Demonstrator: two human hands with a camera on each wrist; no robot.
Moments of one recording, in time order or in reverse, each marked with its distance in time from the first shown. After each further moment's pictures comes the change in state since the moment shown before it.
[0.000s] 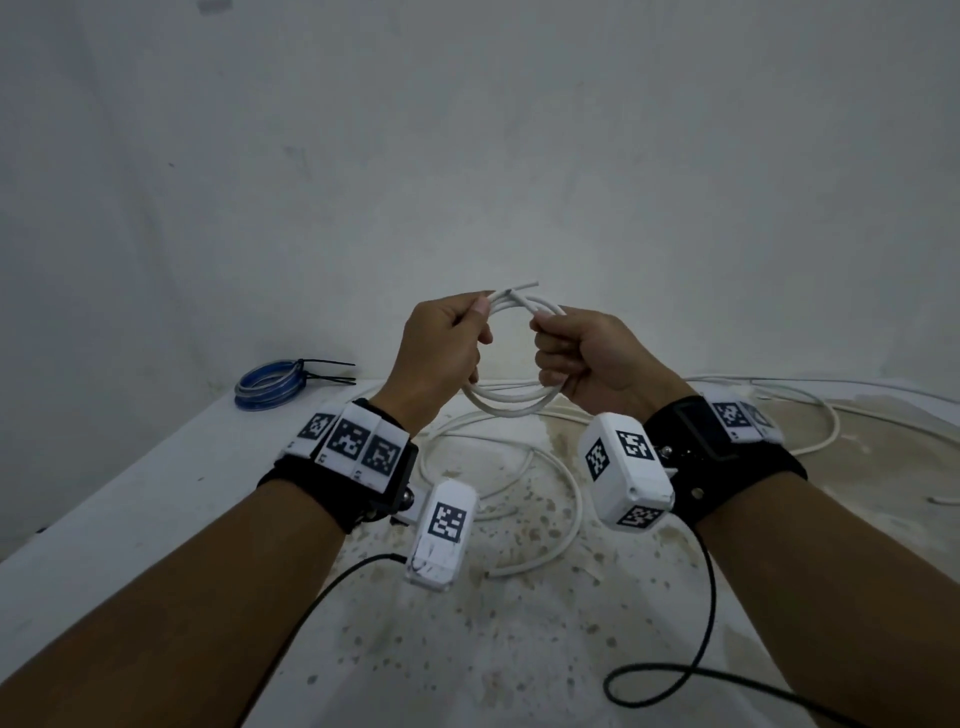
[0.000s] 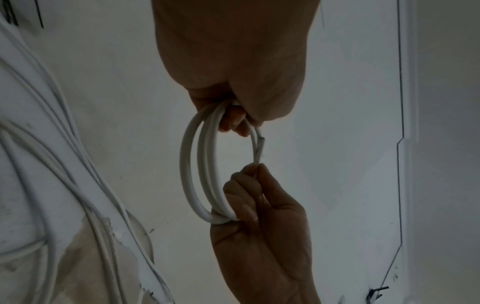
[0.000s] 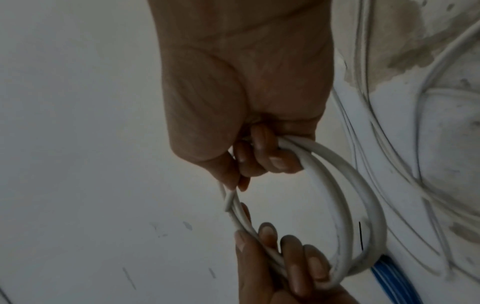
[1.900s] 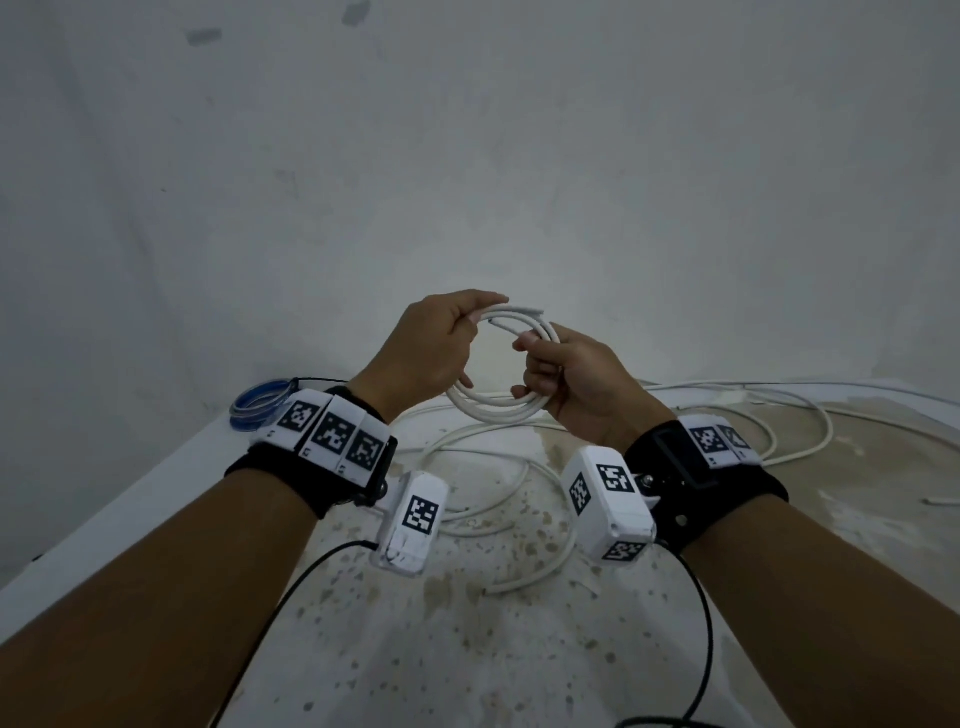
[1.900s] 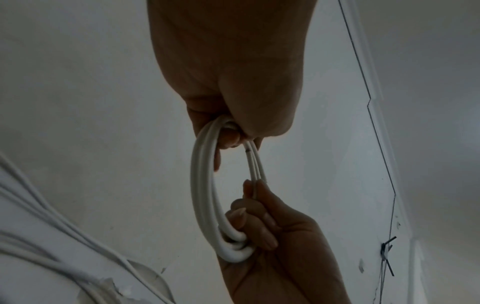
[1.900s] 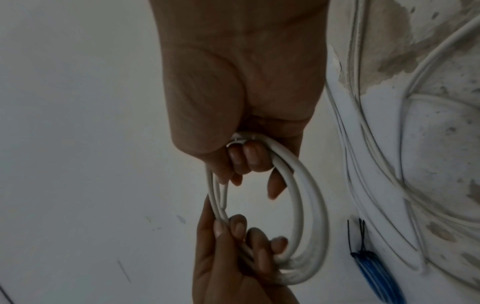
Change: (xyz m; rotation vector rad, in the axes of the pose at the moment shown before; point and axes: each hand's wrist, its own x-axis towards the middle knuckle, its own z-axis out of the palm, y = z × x) left_hand 0.019 0.014 -0.015 0.336 -0.219 0.176; right_hand -0.003 0.014 0.004 0.073 0.046 -0.091
